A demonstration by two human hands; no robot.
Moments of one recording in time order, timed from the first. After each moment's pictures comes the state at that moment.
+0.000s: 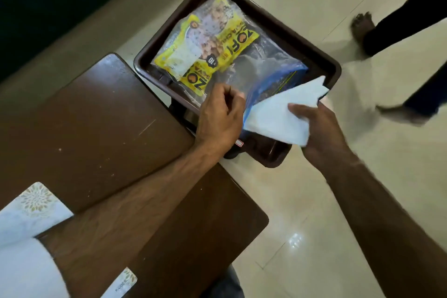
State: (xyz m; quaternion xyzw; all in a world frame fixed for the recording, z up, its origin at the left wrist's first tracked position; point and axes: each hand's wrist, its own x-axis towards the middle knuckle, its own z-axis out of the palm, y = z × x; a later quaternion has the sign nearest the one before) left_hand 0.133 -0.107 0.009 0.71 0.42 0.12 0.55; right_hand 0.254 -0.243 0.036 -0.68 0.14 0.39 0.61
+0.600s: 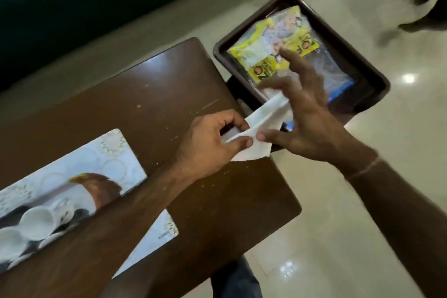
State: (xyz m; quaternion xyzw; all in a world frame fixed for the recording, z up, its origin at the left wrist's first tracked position) left_hand -0.056 -0.079 0.070 0.73 0.35 0.09 0.58; right_hand 0.137 -0.172 0.107 -0.72 -0.62 0.23 0.21
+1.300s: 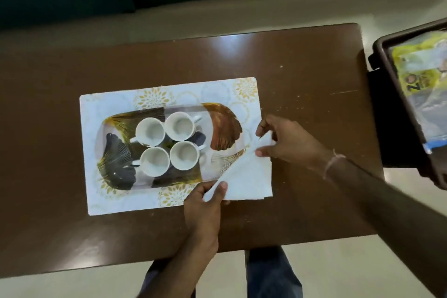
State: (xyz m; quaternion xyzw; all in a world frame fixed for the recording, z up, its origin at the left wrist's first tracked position) left_hand -0.335 -0.223 0.001 0.17 0.80 0.22 0.54; right_hand -0.126 -0.106 0.024 -0.64 -0.57 0.52 0.02
